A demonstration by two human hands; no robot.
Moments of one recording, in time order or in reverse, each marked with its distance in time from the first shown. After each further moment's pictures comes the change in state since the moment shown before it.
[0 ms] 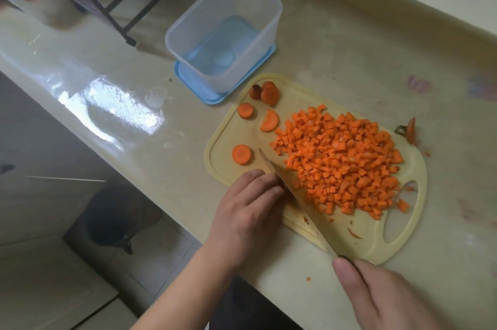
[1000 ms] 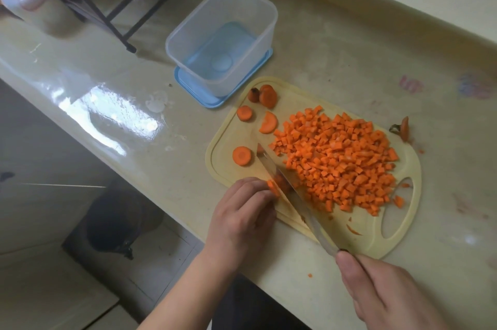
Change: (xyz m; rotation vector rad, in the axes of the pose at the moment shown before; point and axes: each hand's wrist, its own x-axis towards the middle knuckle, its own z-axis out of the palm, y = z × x) left_hand -0.007 0.003 -0.007 -0.024 0.080 -0.045; right_hand -0.008 -0.022 -0.014 0.108 -0.125 -0.037
